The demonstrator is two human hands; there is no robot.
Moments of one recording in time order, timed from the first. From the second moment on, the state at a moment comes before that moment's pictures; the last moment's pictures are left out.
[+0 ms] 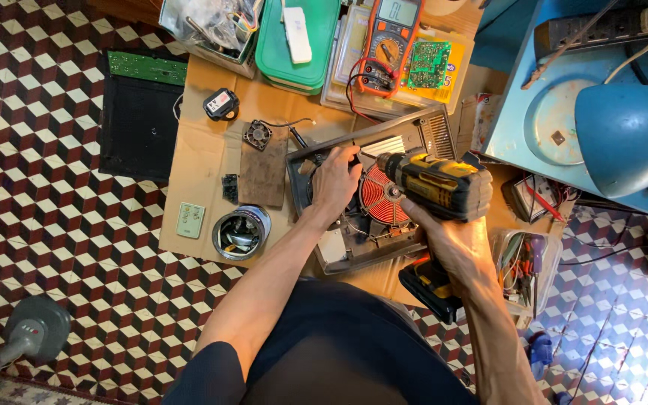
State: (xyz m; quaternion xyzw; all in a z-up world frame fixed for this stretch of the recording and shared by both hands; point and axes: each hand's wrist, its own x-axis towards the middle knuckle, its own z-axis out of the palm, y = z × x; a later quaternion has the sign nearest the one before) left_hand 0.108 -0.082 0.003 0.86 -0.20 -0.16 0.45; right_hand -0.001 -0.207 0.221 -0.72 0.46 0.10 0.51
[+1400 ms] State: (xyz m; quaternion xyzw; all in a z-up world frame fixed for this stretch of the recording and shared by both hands) left_hand 0.103 -0.086 -0.009 0.86 -0.18 -0.10 0.47; right_hand 0.028 -0.209 0.196 -0.84 0.30 0.12 0.43
